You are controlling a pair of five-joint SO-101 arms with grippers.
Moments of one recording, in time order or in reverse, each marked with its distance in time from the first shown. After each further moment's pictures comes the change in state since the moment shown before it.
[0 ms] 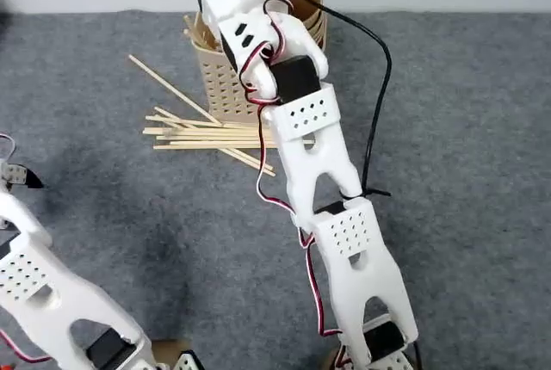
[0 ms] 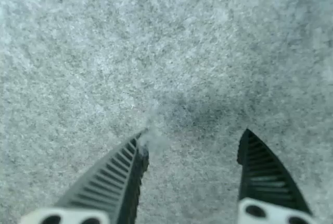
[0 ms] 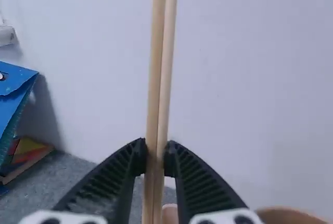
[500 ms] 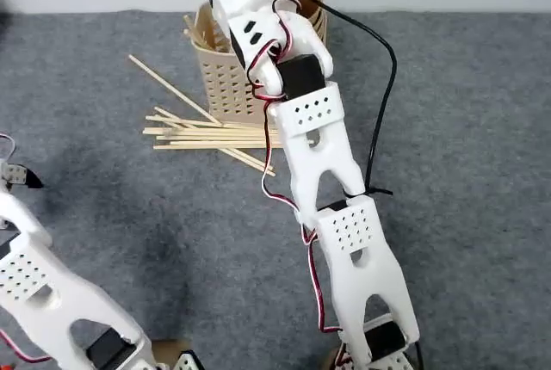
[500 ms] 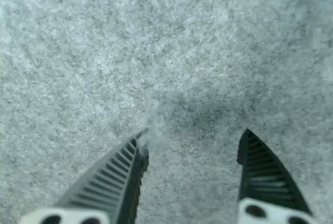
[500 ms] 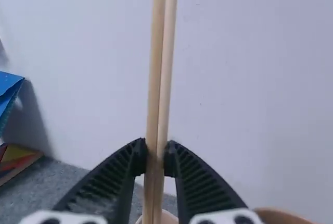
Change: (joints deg) left arm 0.0 0.0 0.0 0.0 0.0; right arm 1.6 2.2 0.0 -3.3 -0.2
